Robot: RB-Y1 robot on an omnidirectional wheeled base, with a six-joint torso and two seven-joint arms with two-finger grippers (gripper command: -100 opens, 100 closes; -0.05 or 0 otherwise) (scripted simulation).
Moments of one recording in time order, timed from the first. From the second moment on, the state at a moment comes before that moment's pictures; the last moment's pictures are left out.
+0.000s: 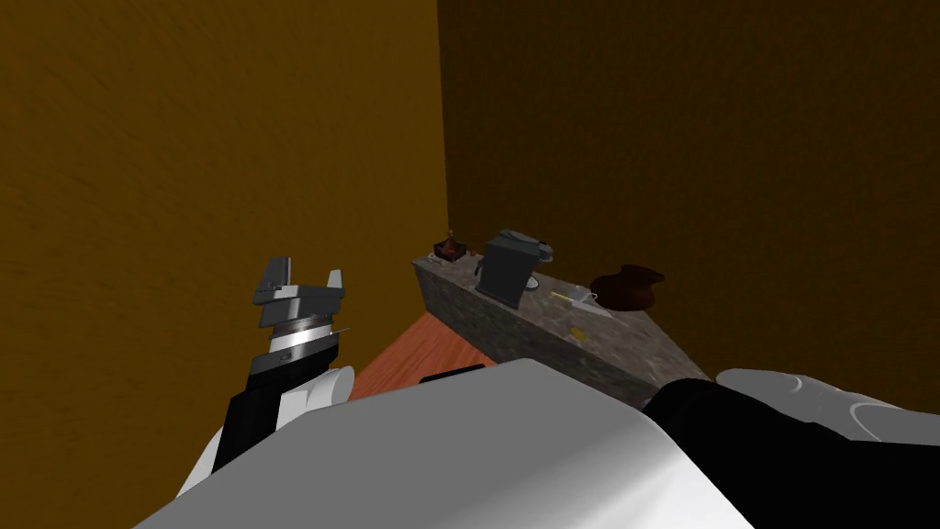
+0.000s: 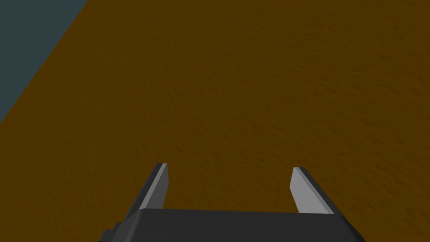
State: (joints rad) left arm 0.49 -0.04 0.07 -2.35 0.00 -0.36 0.17; right arm 0.90 -1.64 0.45 -1.22 0.54 -0.63 0.30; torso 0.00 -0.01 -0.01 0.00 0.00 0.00
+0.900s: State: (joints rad) left arm 0.49 -0.04 0.07 -2.35 0.00 -0.36 0.17; right arm 0.90 -1.63 0.42 -1.11 0.57 -0.66 0.33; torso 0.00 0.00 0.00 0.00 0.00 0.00
